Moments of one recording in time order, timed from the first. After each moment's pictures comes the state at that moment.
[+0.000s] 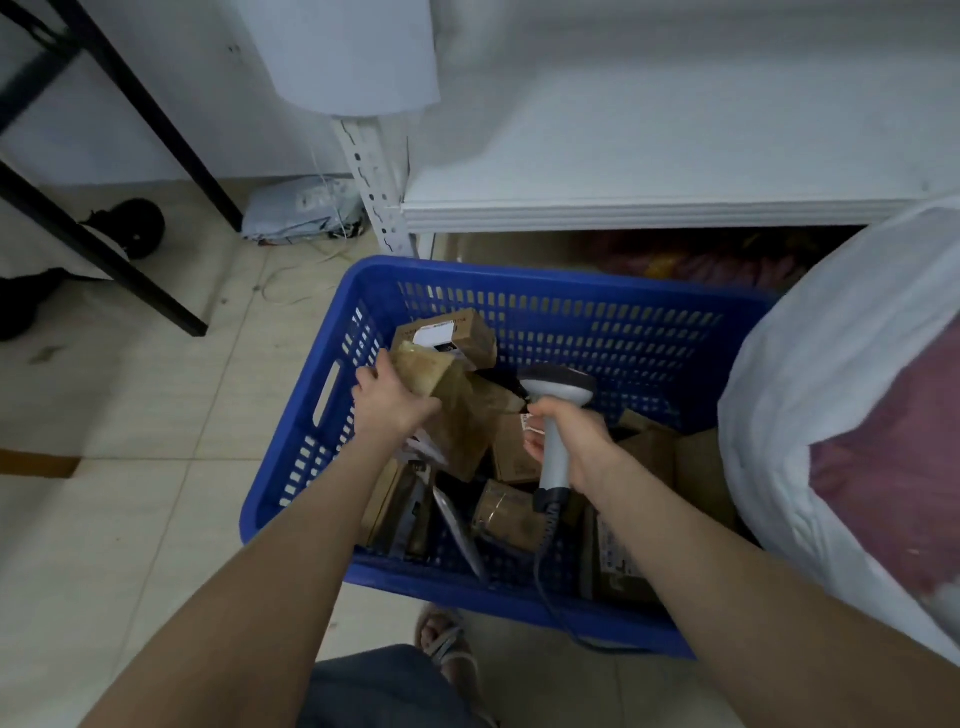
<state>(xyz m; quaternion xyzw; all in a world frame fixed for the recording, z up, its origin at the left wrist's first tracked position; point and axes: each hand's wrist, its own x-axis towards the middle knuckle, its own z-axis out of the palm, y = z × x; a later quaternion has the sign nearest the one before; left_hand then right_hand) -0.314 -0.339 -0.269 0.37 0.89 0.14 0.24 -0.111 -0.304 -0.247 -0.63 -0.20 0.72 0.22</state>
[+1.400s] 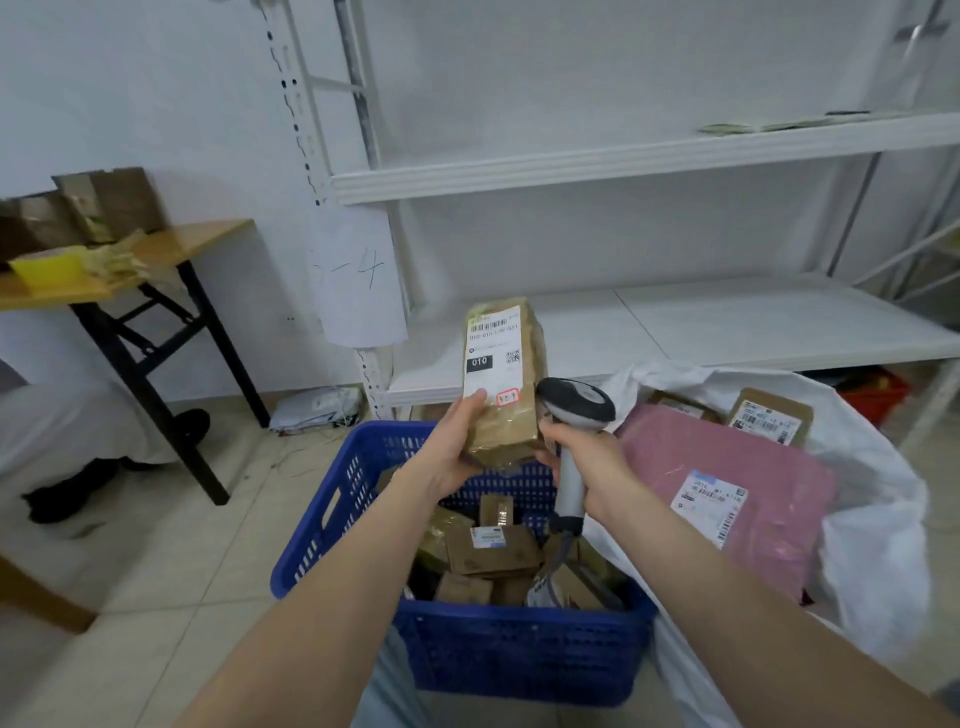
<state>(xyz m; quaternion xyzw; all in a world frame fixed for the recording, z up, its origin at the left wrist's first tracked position) -0.111 -0.439 -0.027 0.27 0.51 0.53 0.62 0.056 -0.445 -0.014 -0.49 -0.33 0.67 0.45</state>
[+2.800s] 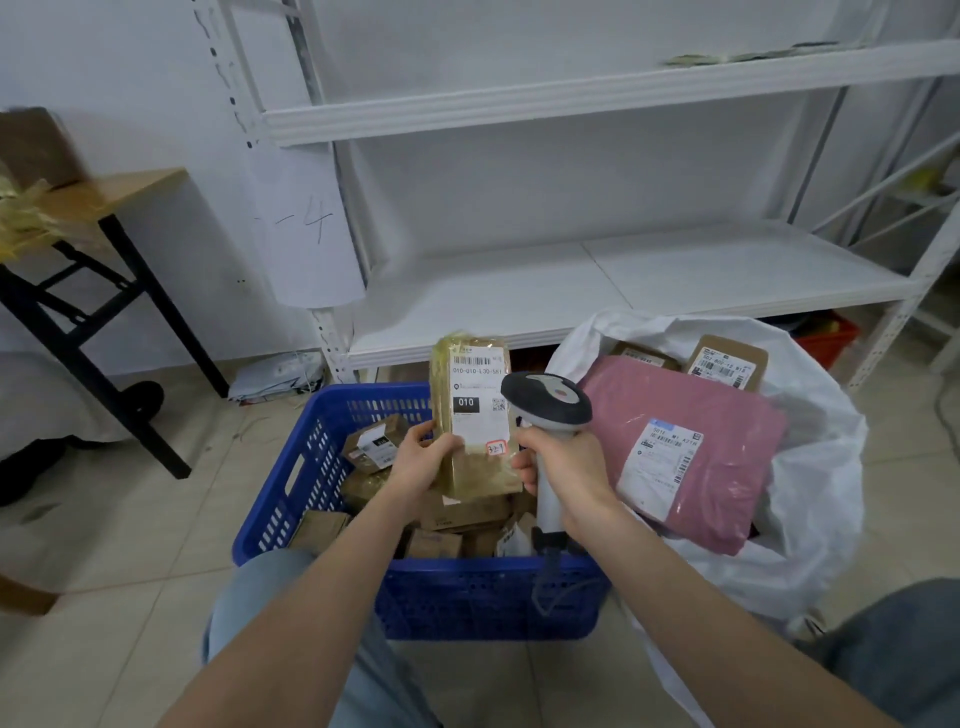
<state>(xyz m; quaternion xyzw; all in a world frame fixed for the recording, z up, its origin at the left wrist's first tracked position) -0.106 -0.459 -0.112 0.32 0.67 0.47 0.47 0.075 -0.496 -0.029 -0.55 -0.38 0.61 0.42</state>
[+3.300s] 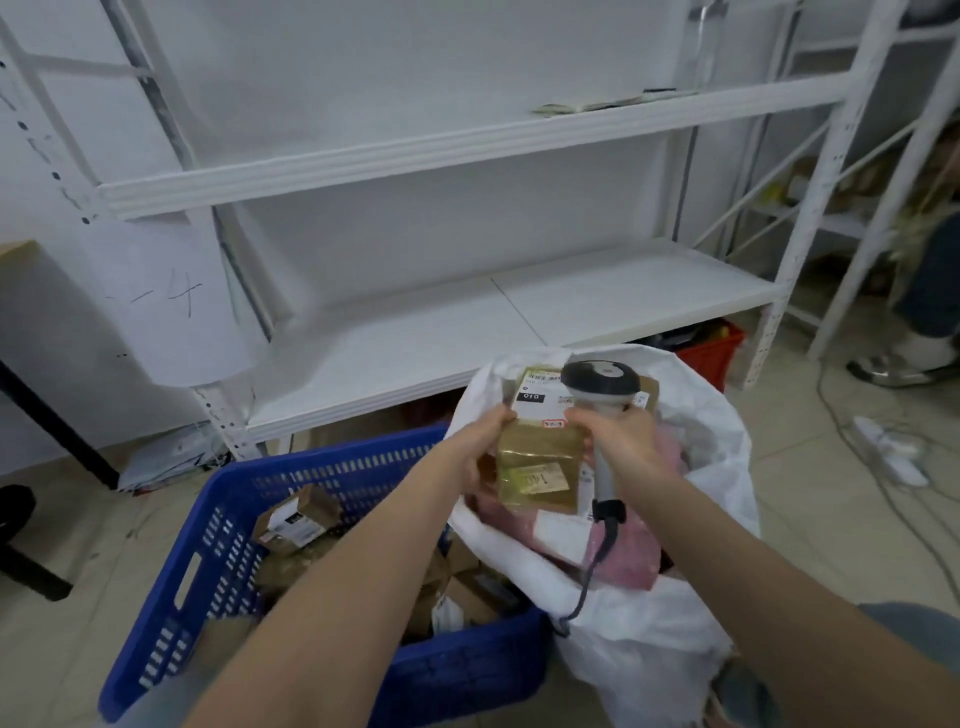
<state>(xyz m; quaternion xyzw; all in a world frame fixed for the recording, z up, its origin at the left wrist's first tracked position) 0.063 -0.357 -0.029 0.35 0.62 0.21 0.67 0.223 -0.410 -0.002 -0.65 -0.35 0.47 0.48</state>
